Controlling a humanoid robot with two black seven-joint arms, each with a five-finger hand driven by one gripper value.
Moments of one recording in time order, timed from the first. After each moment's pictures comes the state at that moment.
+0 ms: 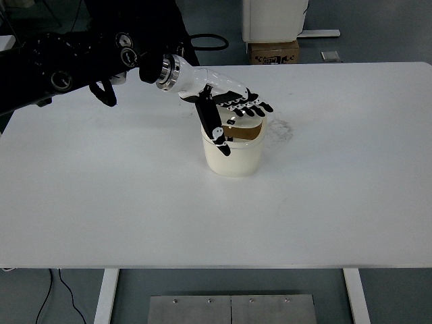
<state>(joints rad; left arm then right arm) -1.61 0.25 0.20 -0.94 0.61 -0.61 -0.10 0.04 0.00 0.31 0.09 -0.28 -0.02 0.09</state>
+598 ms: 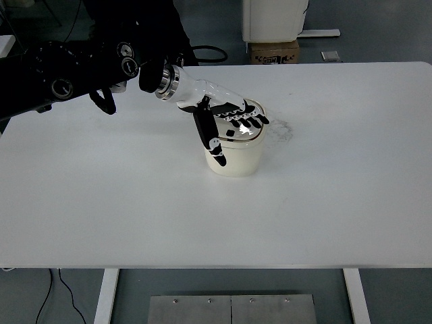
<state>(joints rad) -1.60 0.25 0.23 -0.96 0.61 -0.61 -0.10 0.04 0.00 0.31 0.09 -0.28 -0.02 0.09</state>
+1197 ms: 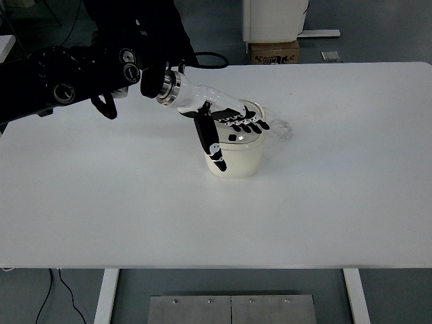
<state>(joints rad) -1.59 0.25 0.24 -0.97 0.61 -0.61 -0.10 0.04 0.00 0.31 0.09 -0.28 -0.02 0.09</state>
